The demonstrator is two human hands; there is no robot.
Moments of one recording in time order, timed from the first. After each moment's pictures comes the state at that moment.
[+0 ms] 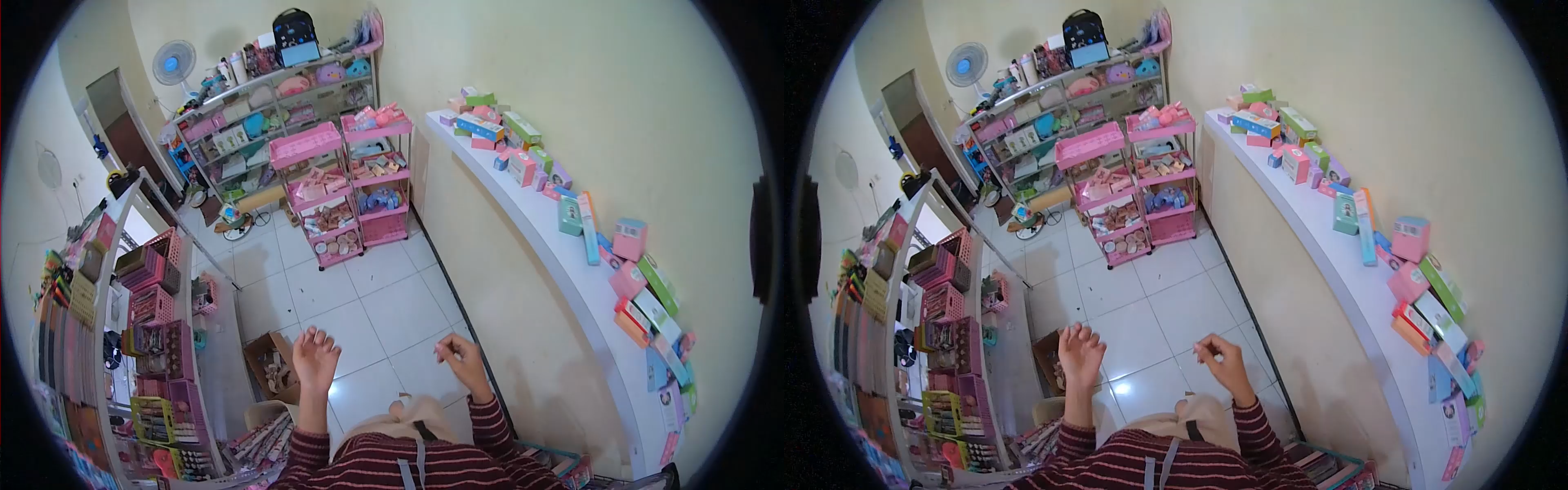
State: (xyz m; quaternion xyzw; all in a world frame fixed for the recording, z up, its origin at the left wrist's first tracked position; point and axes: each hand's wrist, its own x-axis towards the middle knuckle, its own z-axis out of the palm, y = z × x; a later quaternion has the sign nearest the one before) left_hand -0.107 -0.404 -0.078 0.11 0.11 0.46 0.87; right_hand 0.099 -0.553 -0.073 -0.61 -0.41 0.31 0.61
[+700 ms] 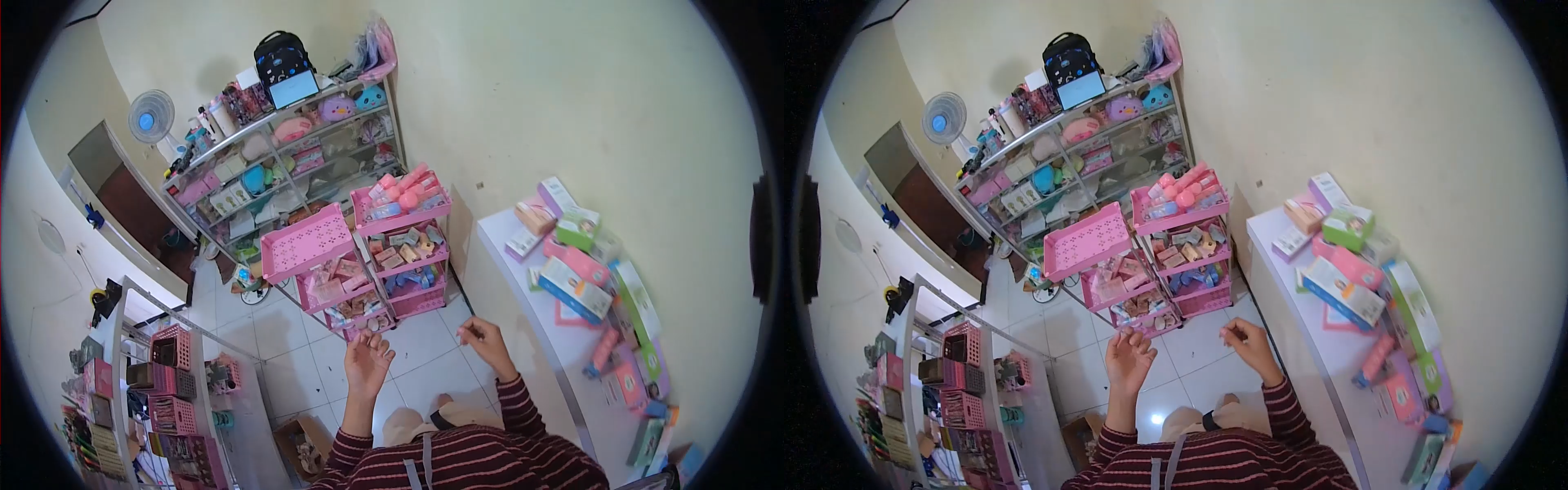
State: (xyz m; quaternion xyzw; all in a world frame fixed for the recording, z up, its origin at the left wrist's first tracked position) left_hand 0.157 -0.067 -0.054 0.14 0.11 0.41 0.89; right_hand 0.355 -0.165 -0.085 -0.58 -0.40 0.36 0.61
